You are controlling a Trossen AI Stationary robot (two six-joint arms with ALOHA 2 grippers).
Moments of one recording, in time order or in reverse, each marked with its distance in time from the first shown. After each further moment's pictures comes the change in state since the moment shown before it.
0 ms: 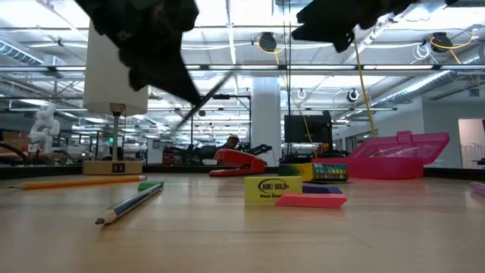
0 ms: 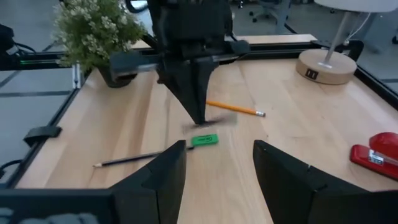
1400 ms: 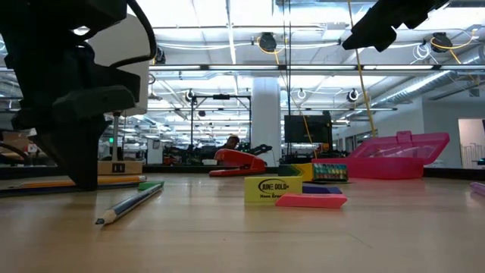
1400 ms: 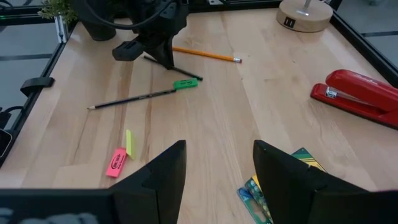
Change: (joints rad) left arm -0.134 0.226 -0.001 -0.442 0.071 -0.781; right arm 0.009 -0.303 0.001 -0.511 0.002 0.097
